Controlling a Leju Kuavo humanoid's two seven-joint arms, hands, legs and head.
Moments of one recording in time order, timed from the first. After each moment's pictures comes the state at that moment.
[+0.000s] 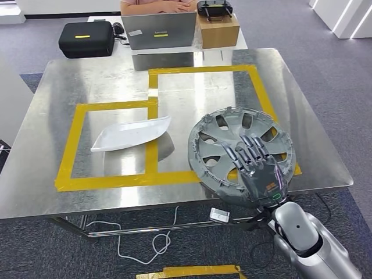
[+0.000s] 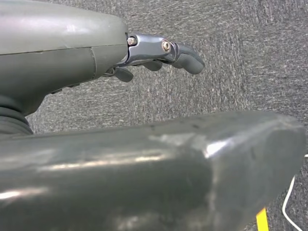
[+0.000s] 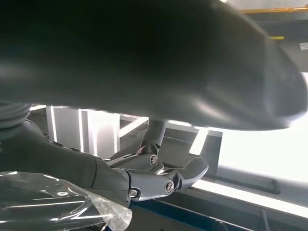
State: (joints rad) left arm 0.31 -0.35 0.93 -1.29 -1.06 -0.34 -0.26; right arm -0.09 -0.40 0.54 -1.78 1.39 -0.41 0.15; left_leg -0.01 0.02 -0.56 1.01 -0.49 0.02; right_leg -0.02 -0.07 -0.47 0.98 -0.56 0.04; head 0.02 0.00
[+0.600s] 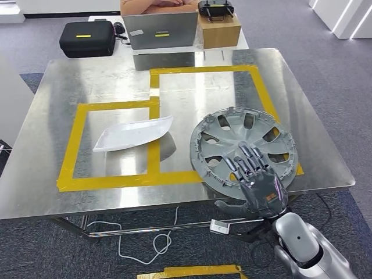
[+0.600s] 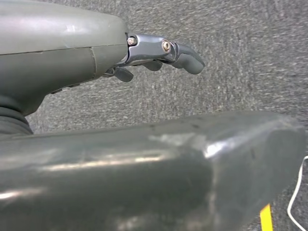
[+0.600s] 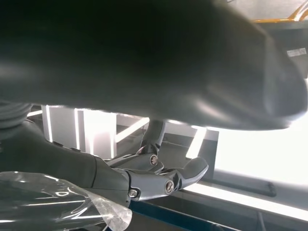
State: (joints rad) left arm 0.33 -0.35 0.93 -1.29 -1.04 -0.34 -0.24; right arm -0.02 -0.40 0.54 -1.80 1.40 -0.45 0.15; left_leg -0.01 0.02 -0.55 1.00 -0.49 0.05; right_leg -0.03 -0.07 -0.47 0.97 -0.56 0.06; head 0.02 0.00
